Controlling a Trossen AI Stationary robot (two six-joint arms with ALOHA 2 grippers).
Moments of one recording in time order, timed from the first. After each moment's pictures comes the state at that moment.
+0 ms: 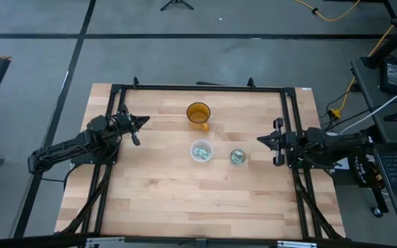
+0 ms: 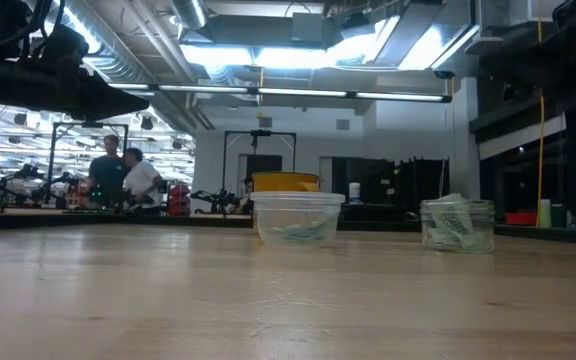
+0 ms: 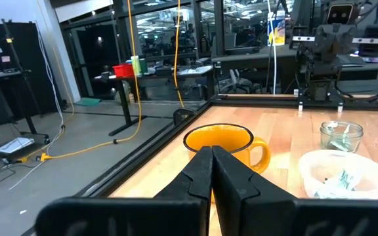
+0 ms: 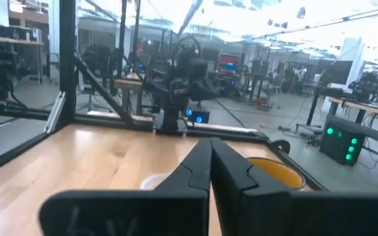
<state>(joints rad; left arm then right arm) 0.41 0.01 0.01 0.03 -0.06 0.09 0.13 0.00 0.02 0.14 0.18 -0.16</state>
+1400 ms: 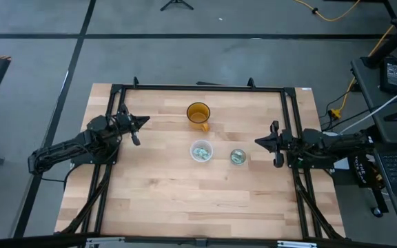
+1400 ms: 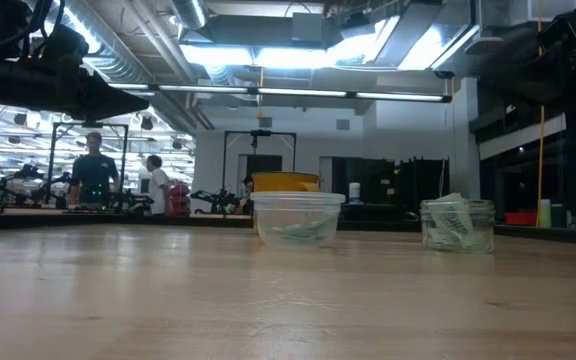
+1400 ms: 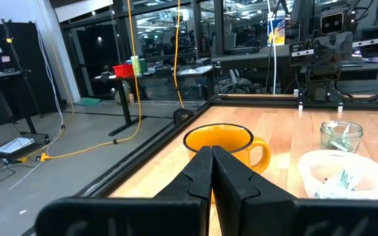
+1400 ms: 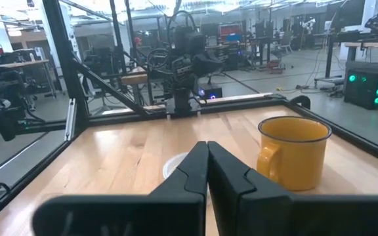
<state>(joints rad) 0.41 0.01 0.01 0.03 -0.06 0.09 0.13 0.00 0.01 0.05 0.18 0.10</state>
